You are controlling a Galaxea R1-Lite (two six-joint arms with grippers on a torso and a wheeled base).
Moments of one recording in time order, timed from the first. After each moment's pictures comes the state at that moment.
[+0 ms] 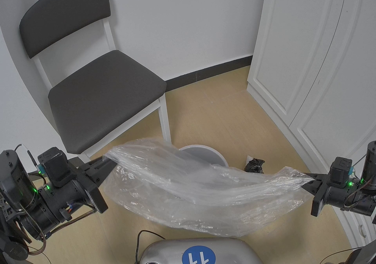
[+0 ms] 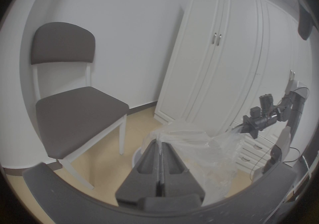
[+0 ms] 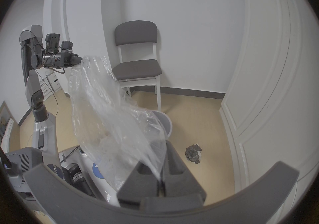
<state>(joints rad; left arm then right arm) -0.59 1.37 -0.19 -1.14 0.02 -0.10 0.48 1.26 -0.28 -0.67 0.07 -0.26</state>
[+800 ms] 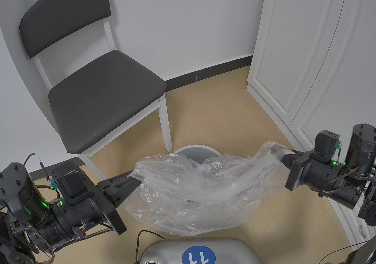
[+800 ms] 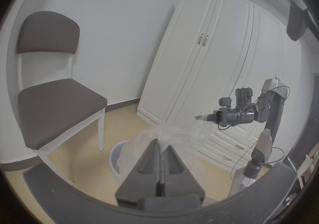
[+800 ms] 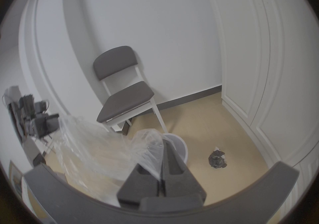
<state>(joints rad) -0.77 1.40 -0.18 -1.18 0.02 -0.15 0.64 1.44 -0.41 -0.87 -0.12 0.17</state>
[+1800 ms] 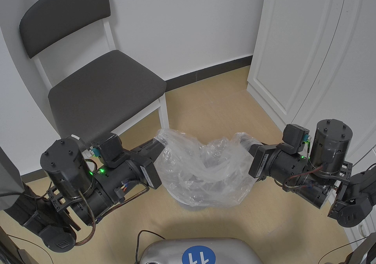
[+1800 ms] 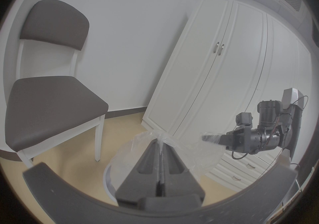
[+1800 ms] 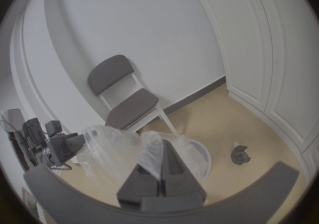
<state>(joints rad) -0.68 1.77 -0.38 -1.46 0.02 -0.23 0.74 1.68 -0.56 -1.02 -0.22 0.36</state>
